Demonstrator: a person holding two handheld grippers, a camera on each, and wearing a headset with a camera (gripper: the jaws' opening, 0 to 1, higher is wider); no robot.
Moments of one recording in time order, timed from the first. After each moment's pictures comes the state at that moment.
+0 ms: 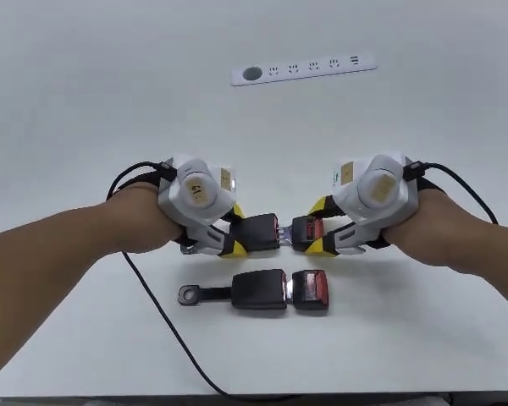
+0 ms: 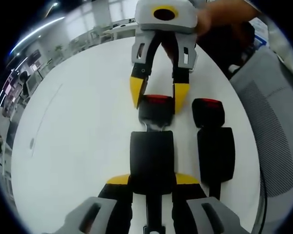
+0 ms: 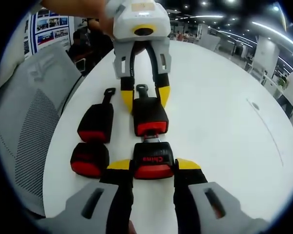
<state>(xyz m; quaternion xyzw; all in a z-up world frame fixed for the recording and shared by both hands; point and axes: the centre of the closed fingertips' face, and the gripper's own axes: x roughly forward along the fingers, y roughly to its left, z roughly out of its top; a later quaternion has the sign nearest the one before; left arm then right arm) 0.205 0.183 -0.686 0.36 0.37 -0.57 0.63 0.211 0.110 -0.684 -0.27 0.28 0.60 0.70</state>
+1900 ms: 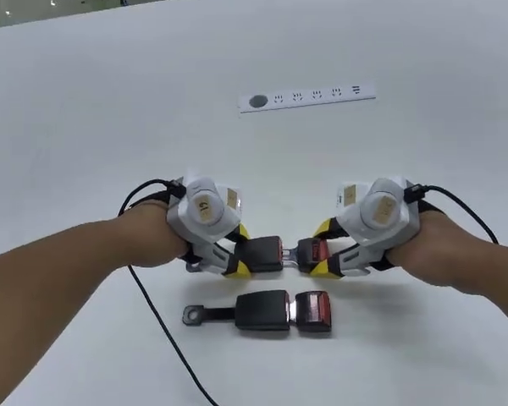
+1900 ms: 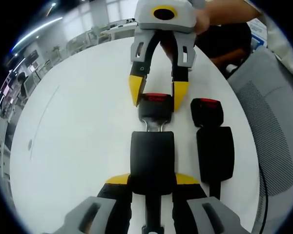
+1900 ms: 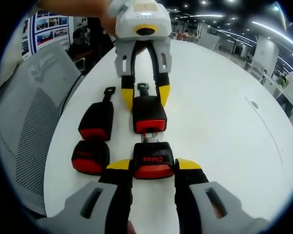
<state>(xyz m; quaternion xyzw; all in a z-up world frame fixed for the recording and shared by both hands) 0.207 0.184 -0.687 0.36 0.37 -0.58 0.63 0.210 0.104 -0.686 -0.27 0.28 0.60 0.70</state>
